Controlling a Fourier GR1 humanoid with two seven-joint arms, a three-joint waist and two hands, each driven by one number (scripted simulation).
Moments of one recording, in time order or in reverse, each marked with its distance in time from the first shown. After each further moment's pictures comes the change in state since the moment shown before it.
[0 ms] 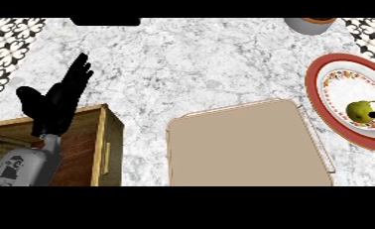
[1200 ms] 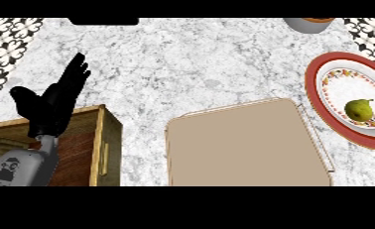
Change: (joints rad) left arm 0.009 0.005 0.009 -0.021 0.008 0.005 0.014; right arm -0.008 -0.130 -0.058 0.095 -0.300 0.403 0.267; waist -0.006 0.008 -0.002
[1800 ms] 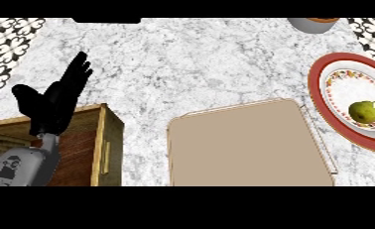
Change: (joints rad) left arm -0.013 -0.002 -0.005 0.001 0.001 -0.009 0.006; right arm 0.034 -0.052 0.012 0.019 -0.018 -0.027 -0.016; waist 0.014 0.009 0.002
